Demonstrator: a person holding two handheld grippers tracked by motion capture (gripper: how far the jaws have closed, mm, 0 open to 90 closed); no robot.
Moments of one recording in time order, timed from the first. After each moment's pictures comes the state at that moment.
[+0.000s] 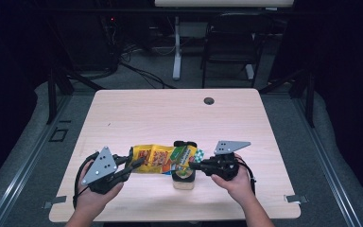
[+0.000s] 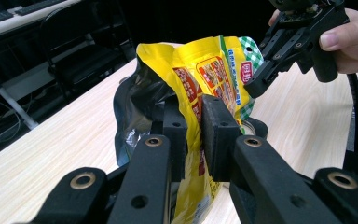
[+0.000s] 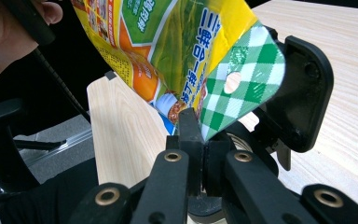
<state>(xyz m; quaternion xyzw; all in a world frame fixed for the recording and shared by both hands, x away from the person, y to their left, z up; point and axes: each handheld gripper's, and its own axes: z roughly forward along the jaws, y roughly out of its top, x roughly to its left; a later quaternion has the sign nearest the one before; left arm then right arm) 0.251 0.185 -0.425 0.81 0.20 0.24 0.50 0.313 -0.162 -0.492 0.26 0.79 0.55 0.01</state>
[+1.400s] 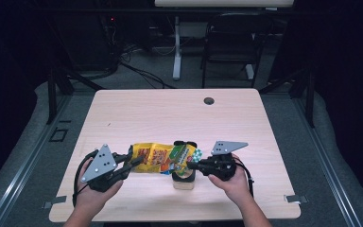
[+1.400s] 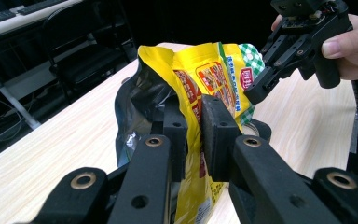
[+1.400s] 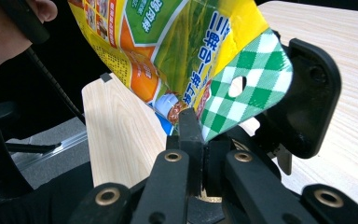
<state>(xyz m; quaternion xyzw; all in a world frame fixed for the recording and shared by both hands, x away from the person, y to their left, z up) 0.255 0.186 -0.422 0.80 0.20 0.24 0.51 0.312 -0.156 -0.492 0.26 0.79 0.55 0.02</state>
